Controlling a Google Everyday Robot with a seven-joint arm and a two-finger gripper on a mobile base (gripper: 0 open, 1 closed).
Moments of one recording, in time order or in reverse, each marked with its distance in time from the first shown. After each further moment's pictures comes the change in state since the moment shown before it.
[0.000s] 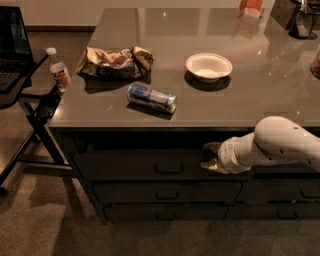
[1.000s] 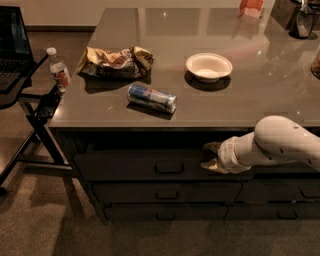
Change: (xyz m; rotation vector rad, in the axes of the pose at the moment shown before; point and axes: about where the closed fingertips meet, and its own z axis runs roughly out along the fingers) arm -0.001 -0.001 -0.002 0.000 0.000 0.000
